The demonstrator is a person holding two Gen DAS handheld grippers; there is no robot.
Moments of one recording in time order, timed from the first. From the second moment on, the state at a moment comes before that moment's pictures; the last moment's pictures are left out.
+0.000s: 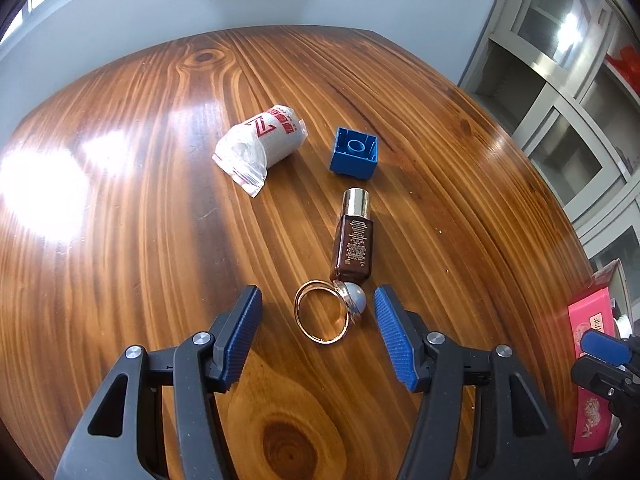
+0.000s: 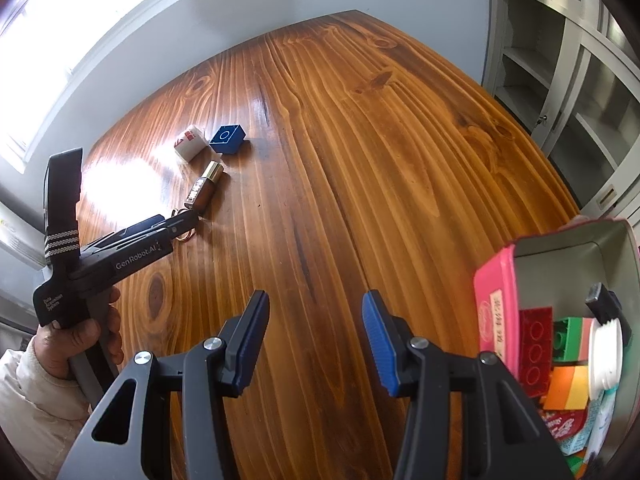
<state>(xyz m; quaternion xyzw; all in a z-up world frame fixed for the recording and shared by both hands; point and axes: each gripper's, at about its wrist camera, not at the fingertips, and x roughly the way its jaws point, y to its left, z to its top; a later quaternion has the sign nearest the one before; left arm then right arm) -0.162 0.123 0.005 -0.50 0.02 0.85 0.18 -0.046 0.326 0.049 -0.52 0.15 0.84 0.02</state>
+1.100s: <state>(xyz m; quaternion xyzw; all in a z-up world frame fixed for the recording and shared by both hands) -0.153 0.053 0.028 -0.47 -0.03 0.87 0.14 -0.196 0.225 0.011 -0.55 0.08 0.83 -0.07</state>
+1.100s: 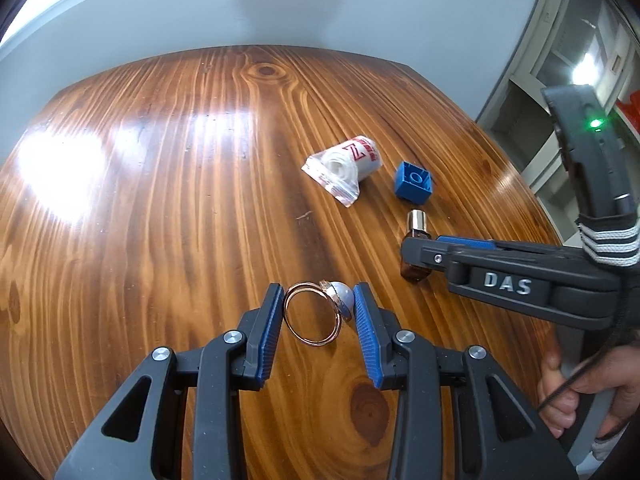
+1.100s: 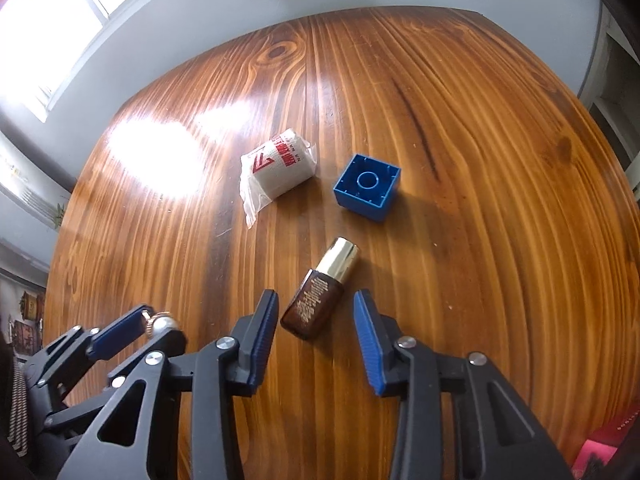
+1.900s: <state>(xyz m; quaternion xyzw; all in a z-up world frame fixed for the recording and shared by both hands) -0.102 0.113 0.072 -0.45 0.00 0.88 0.18 -0.091 0.294 0.065 -0.50 0.10 0.86 -0.05</state>
